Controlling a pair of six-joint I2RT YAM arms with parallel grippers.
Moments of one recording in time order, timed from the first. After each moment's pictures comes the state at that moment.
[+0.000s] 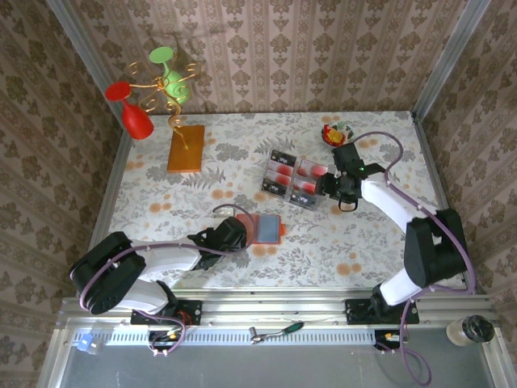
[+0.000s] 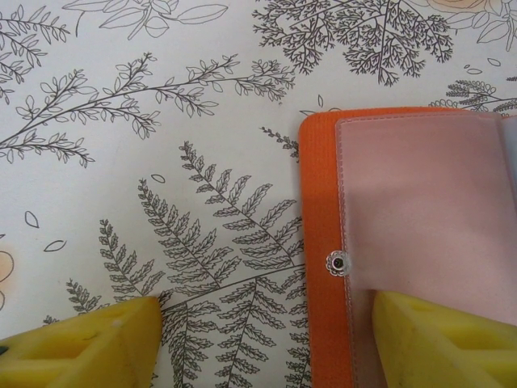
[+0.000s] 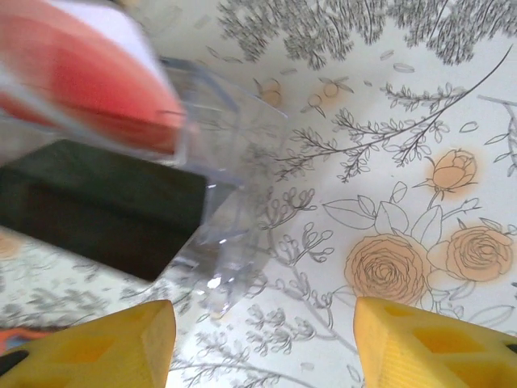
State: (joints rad) left arm -0.93 1.38 0.44 -0.01 -0.43 -0.68; right arm 0.26 1.53 1.08 -0.63 -0.05 0.54
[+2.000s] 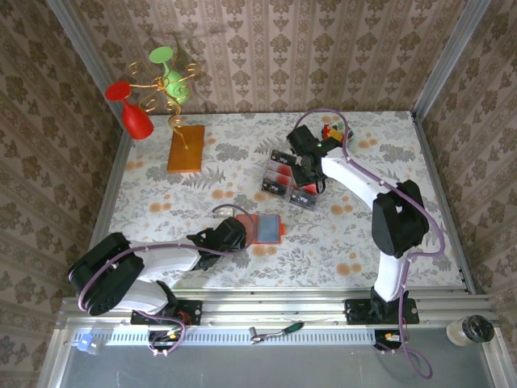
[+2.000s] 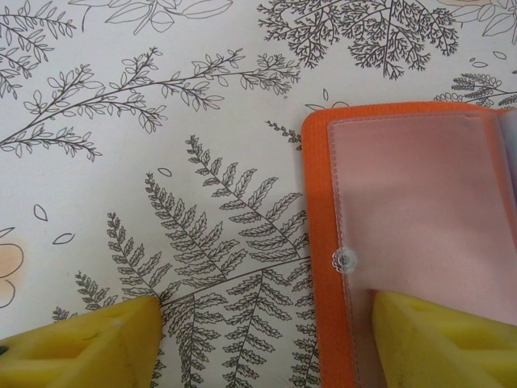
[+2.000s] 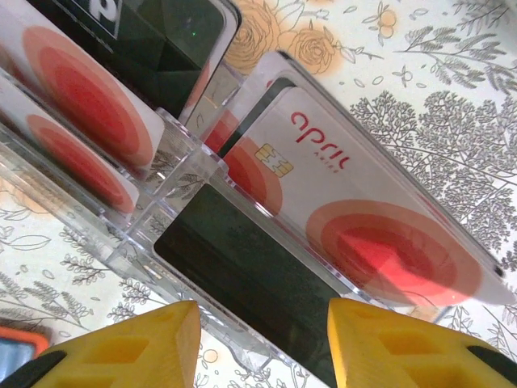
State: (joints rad) left arm -0.93 1.37 0.44 -0.03 -0.43 -0.68; right arm 0.47 1.88 1.55 -0.90 0.23 0.15
